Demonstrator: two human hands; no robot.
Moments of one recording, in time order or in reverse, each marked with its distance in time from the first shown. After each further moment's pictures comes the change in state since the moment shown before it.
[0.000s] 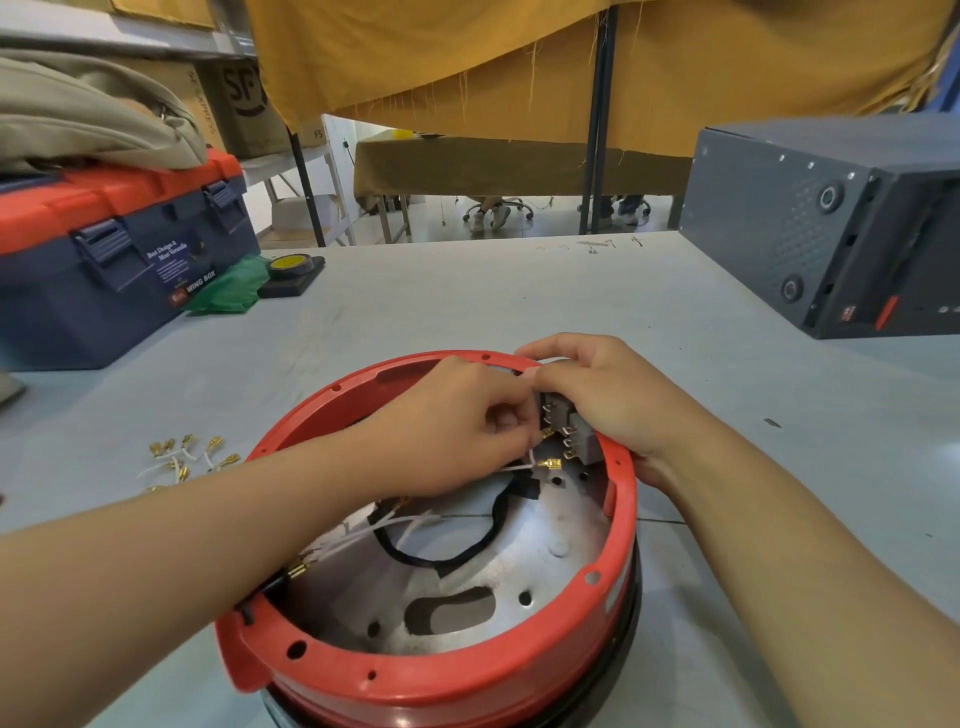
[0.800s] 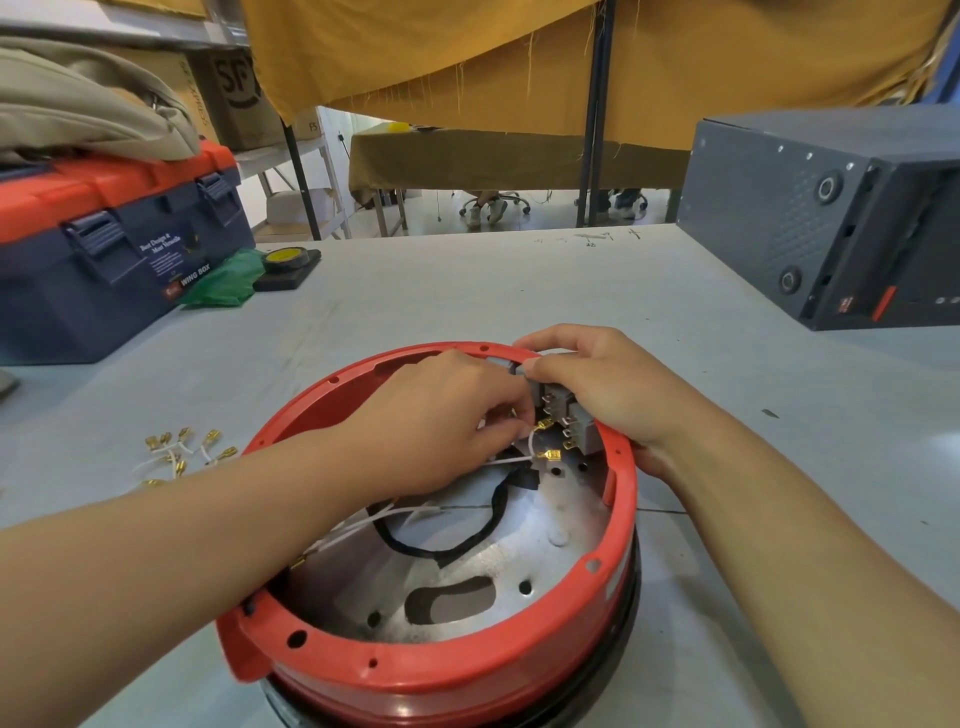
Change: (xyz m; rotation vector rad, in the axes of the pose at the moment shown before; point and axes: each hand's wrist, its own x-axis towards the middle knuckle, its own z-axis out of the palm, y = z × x) left_hand -0.001 -0.009 0.000 0.258 -0.027 0.064; right_hand -0.001 0.000 -0.002 0.036 -0.014 0.001
